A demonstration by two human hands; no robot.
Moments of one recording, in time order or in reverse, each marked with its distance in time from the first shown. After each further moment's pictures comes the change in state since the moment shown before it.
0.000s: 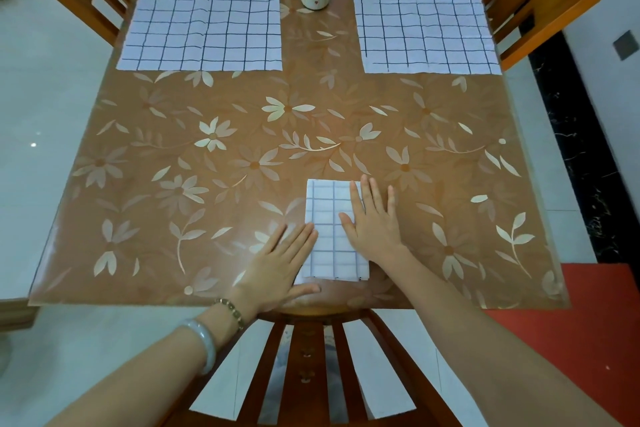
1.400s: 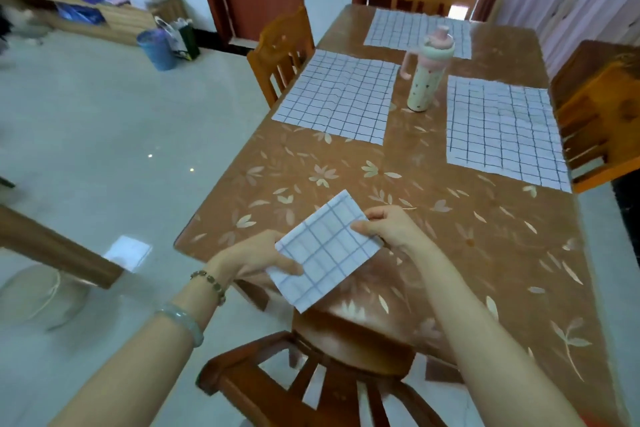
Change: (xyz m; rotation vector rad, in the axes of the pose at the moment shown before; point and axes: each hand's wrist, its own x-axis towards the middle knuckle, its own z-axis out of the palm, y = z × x) left_hand -0.149 -0.045 -0.157 -1.364 0.015 -0.699; right_hand -0.028 -0.118 -0.179 1.071 -0.367 -0.055
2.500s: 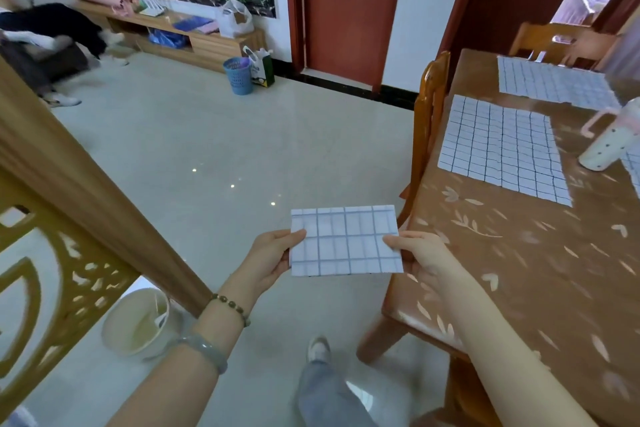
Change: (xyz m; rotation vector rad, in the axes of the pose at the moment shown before) left_hand -0.108 -0.222 -0.387 -0.888 0.449 0.125; right_hand 0.114 -0.198 0.395 0.458 0.102 0.078
